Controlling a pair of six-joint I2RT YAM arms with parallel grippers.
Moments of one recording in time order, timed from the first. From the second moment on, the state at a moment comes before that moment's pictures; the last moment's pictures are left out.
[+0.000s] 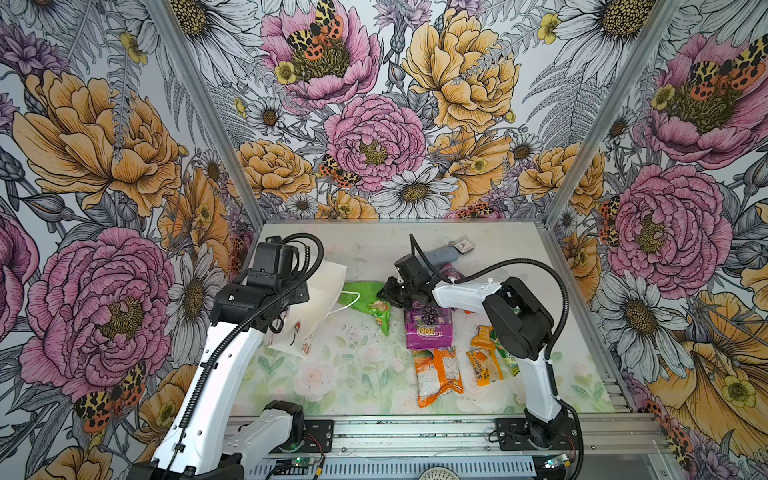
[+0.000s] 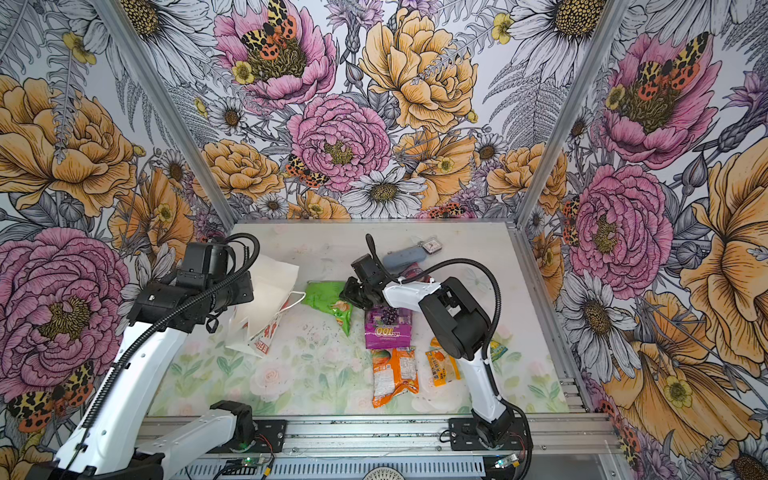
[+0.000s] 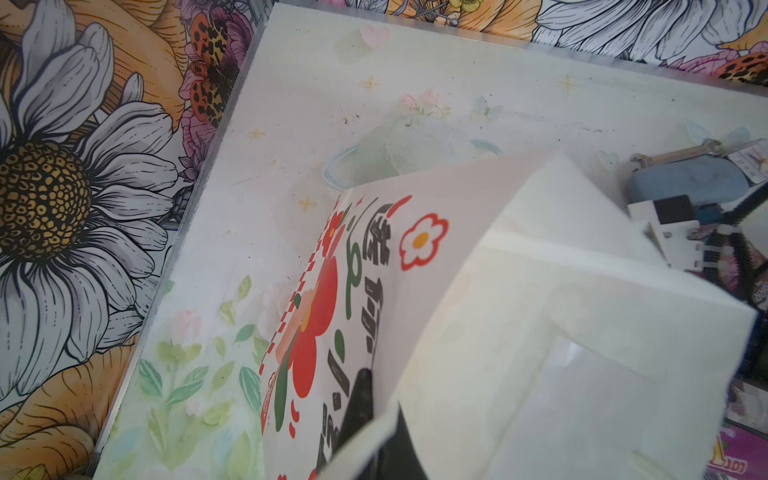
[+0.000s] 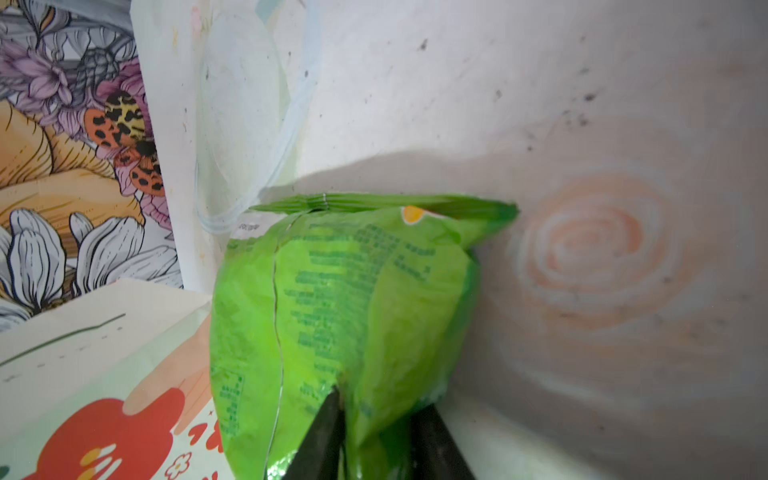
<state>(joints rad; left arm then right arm) -0.19 1.04 1.30 -1.11 -0.25 -0.32 0.70 2.12 1.39 -0.08 -0.34 1.05</state>
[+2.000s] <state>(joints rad) -0.41 1.28 1.48 -0.96 -0.49 -0.40 0.94 1.24 1.50 -0.32 -0.06 0.64</state>
